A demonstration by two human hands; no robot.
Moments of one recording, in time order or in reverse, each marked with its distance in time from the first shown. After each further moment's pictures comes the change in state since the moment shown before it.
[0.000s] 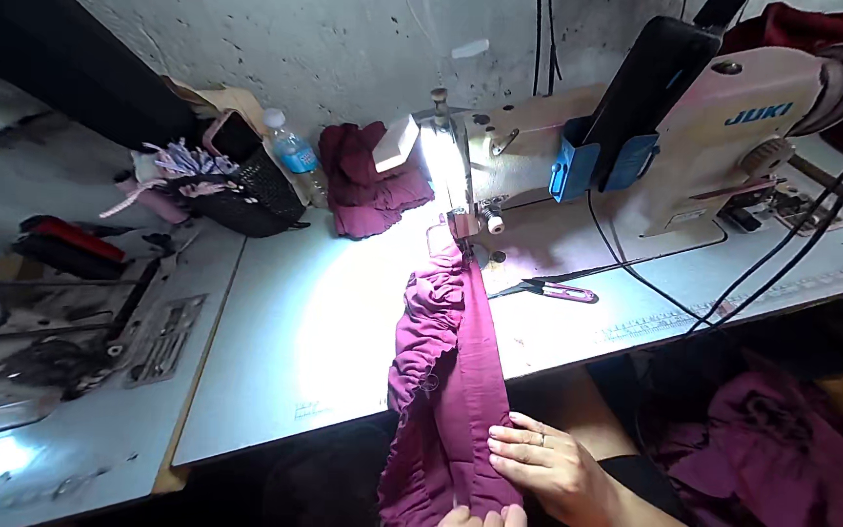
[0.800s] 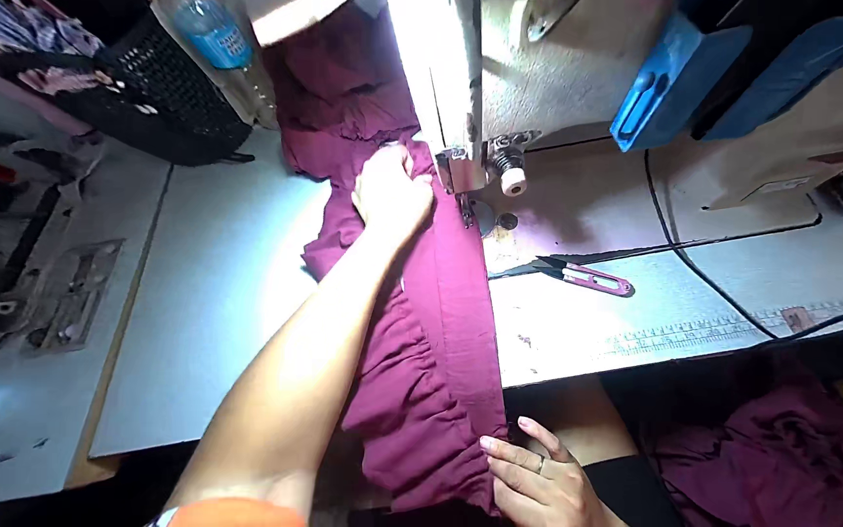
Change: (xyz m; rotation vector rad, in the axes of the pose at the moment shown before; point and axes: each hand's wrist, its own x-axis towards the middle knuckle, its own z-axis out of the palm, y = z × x) left_hand 0.258 -0.236 -0.001 -0.141 0.172 -0.791; right_hand 0.002 -0.007 0.003 -0.107 -0.019 0.120
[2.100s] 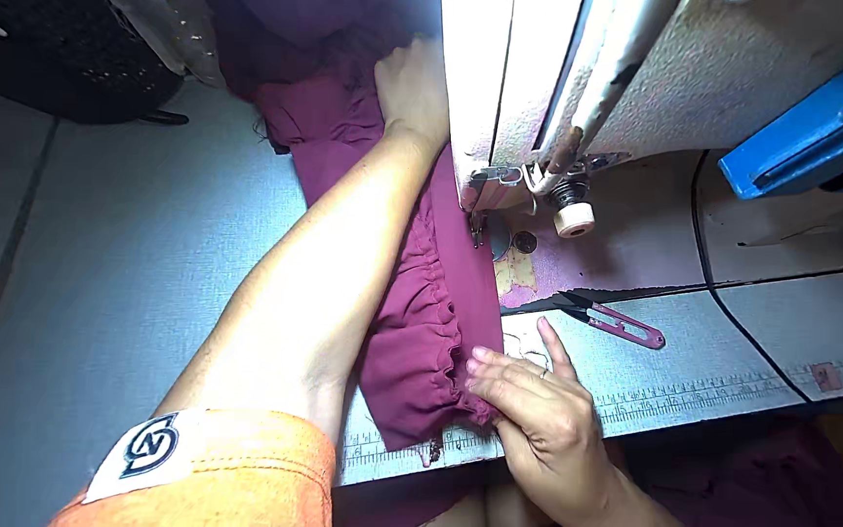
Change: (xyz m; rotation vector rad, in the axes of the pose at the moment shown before) left_hand 0.163 0.015 0.078 0.212 0.280 0.202; right_hand 0.121 0.053 -0.008 0.024 0.032 0.346
